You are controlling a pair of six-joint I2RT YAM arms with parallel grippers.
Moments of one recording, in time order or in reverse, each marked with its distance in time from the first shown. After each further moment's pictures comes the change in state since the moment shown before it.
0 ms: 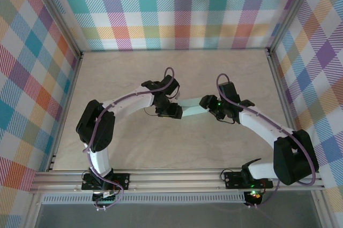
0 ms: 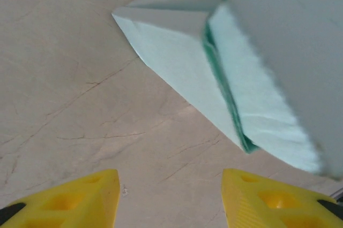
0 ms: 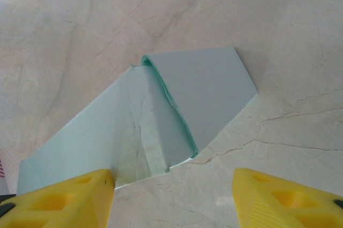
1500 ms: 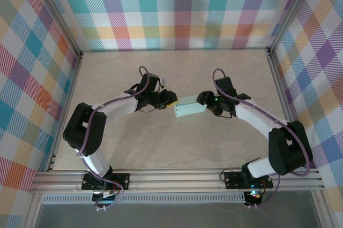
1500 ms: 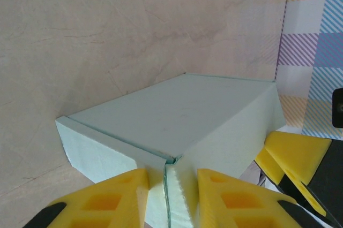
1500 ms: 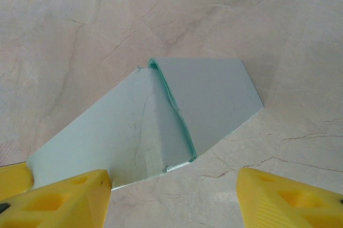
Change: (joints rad) left arm 0.162 -0.118 -0.343 0.725 0.245 -0.470; right arm 0.000 0.099 0.098 -0.028 -0.021 -0.034
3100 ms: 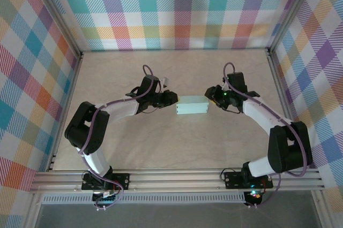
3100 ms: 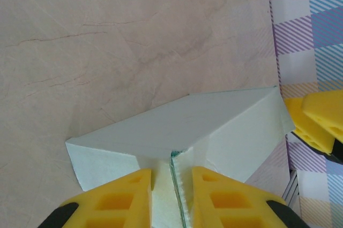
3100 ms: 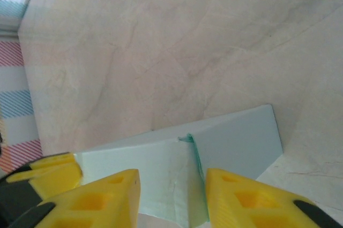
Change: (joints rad) left arm -0.008 0.032 -0.043 0.146 -0.022 0.185; right arm -0.158 0.008 0.003 0.072 -0.196 -0.079
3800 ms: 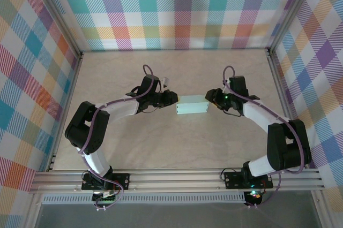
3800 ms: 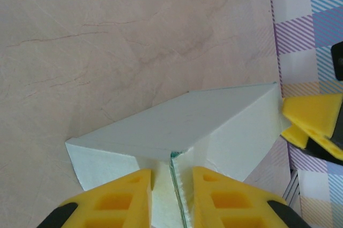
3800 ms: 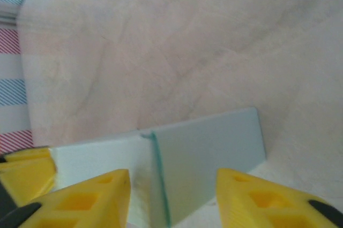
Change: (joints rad) left arm 0.000 0.003 0.010 -0.014 0.000 0.003; right arm -0.031 0.016 -0.077 0.087 -0.040 -0.080
